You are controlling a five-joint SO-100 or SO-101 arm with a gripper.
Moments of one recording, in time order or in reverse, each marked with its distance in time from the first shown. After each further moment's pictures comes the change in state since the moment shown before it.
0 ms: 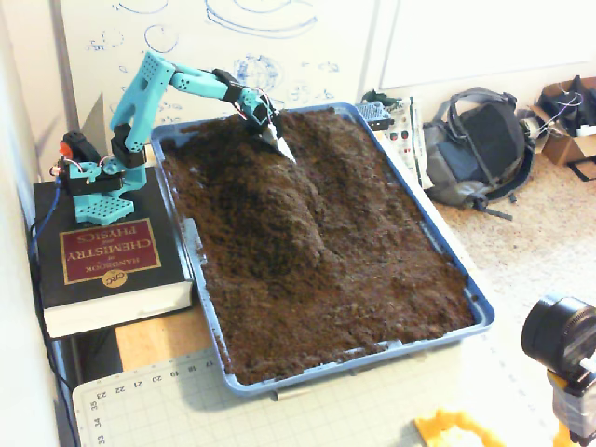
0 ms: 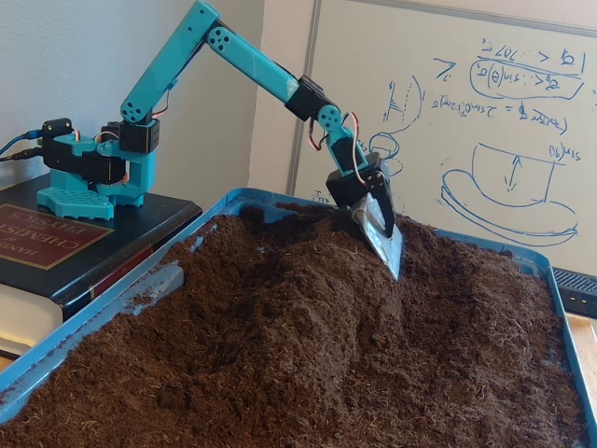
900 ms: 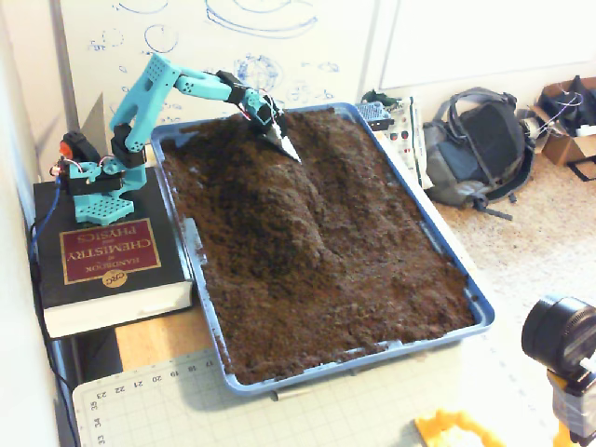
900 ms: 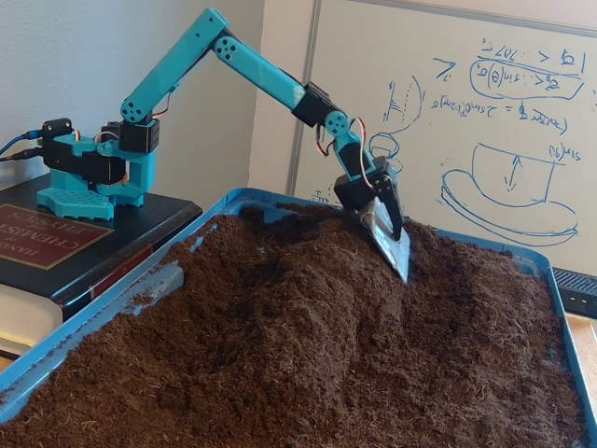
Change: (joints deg) arm -0.4 -4.7 -5.7 -0.1 0.0
